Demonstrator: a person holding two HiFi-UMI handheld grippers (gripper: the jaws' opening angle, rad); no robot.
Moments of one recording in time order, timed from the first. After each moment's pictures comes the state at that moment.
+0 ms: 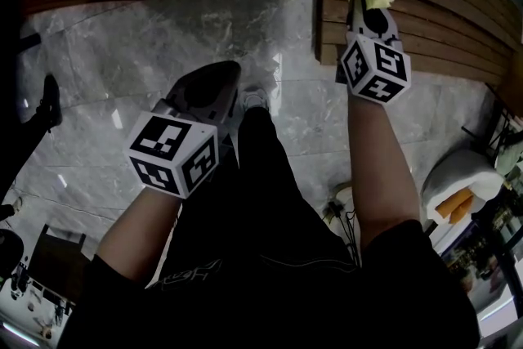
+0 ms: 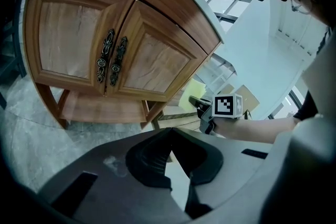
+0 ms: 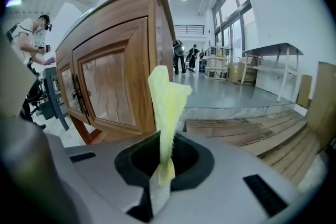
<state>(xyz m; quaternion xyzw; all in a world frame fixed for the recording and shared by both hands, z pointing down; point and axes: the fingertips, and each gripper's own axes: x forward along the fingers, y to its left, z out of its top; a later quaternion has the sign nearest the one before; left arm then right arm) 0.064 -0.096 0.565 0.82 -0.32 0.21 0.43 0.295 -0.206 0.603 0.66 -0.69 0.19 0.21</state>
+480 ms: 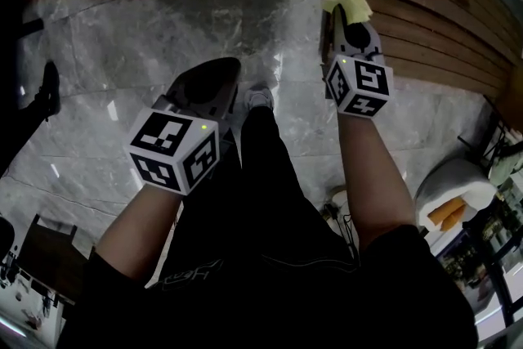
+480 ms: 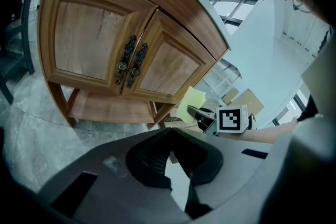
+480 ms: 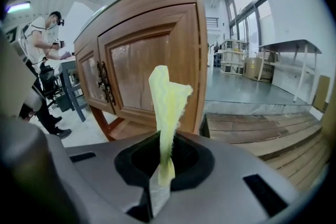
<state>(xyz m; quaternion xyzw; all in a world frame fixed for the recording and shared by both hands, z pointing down) 0.031 -0.103 0.571 0.81 -0.35 0.20 0.43 0.221 -0.186 0.627 0.60 -0.74 0.20 0.24</state>
